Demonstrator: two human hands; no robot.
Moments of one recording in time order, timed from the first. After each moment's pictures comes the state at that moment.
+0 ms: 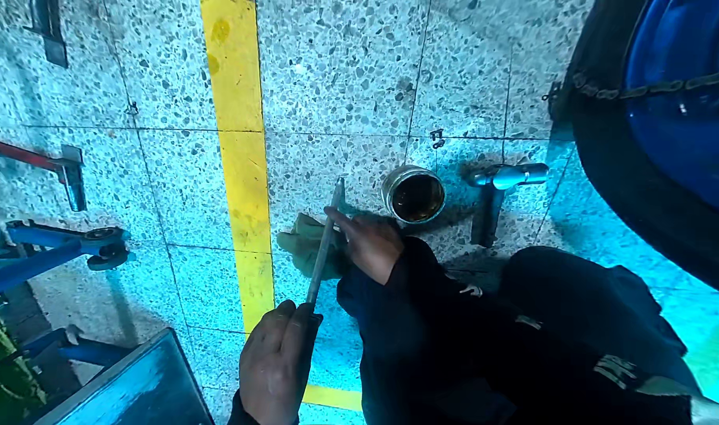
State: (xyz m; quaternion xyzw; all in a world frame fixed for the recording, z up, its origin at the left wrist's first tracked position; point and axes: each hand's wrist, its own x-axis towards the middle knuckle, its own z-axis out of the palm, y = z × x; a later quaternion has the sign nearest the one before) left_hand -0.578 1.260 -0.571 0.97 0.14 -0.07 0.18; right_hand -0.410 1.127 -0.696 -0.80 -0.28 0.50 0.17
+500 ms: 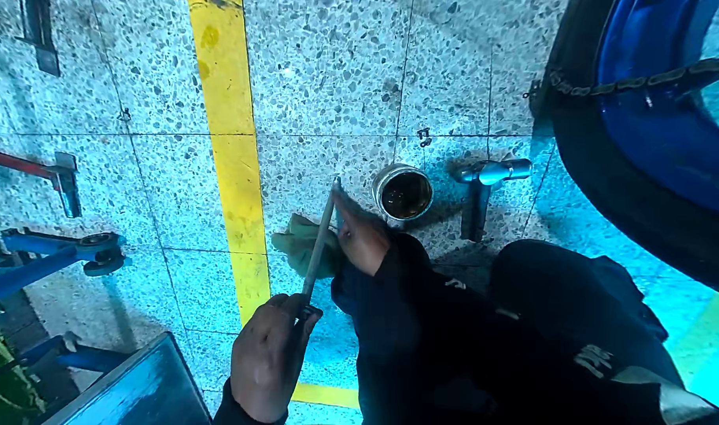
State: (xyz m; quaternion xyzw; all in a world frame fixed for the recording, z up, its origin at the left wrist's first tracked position) left_hand -0.564 1.266 -0.566 0.94 0.16 -0.07 0.29; right_hand -0.413 1.127 -0.714 -0.79 -0.13 0.55 0.26
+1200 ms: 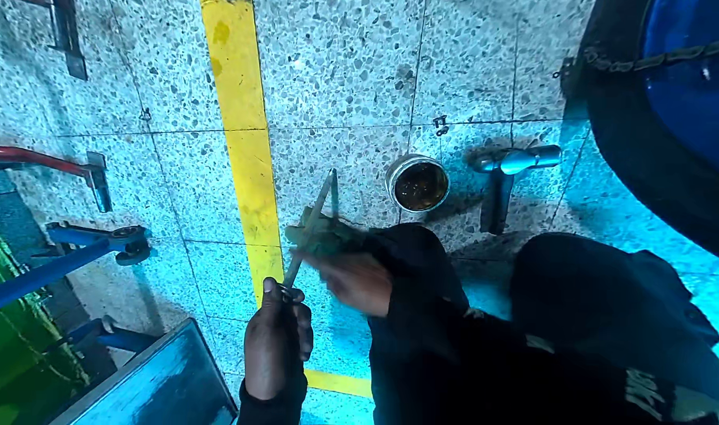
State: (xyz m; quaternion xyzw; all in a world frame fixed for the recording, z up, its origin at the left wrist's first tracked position) left_hand -0.538 1.255 -0.548 0.34 0.67 -0.04 0.65; right_hand -0.447 1.135 -0.655 -0.68 -0.32 0.56 0.34
